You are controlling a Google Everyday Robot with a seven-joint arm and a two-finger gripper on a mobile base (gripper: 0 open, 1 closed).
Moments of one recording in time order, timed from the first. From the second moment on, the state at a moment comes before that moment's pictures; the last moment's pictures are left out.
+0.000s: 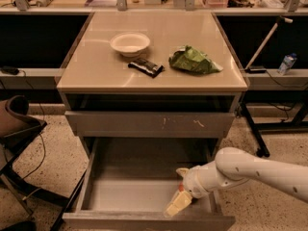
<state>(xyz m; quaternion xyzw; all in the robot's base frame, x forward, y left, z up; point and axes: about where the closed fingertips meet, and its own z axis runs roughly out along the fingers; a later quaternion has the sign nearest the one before) 0.432 -0.065 0.492 -0.49 0.78 0.32 0.21</state>
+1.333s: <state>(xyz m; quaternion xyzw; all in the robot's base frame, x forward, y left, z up) 0.521 -0.163 0.459 -0.43 0.85 0.15 0.27</state>
